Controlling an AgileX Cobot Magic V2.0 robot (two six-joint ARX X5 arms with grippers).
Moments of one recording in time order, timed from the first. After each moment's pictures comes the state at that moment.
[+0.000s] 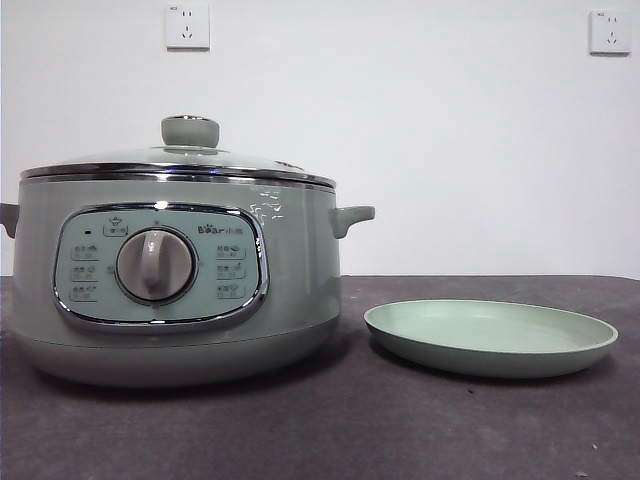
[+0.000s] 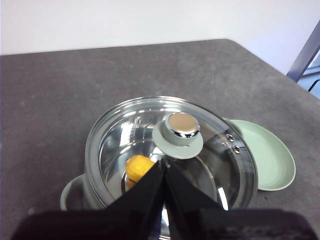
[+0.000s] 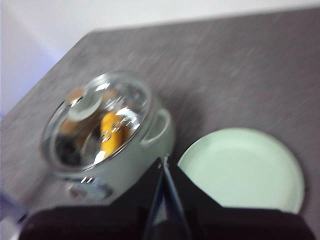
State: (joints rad) left arm -0.05 0.69 0.89 -0.60 0.45 -0.01; right arm 0.05 0.81 0.95 -0.65 -0.64 0.04
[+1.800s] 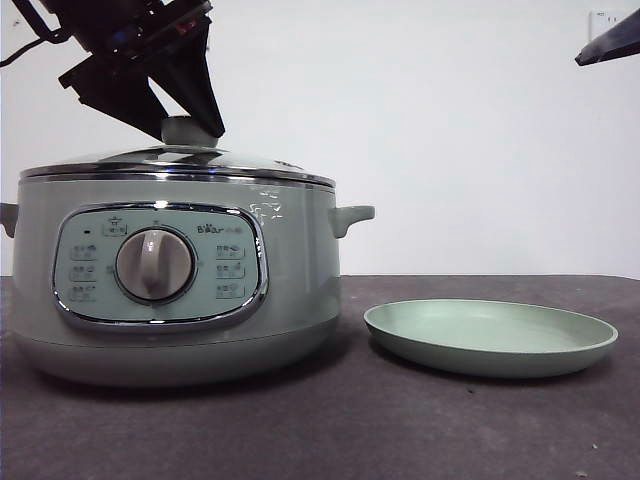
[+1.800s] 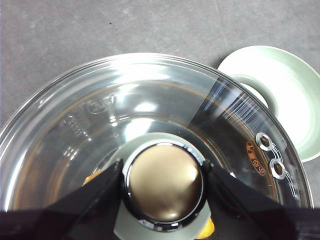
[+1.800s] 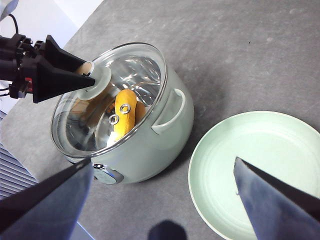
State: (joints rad) left arm -0.41 1.41 1.21 -0.57 0.19 0.04; right arm 0.09 0.96 0.95 -0.61 -0.70 0.03
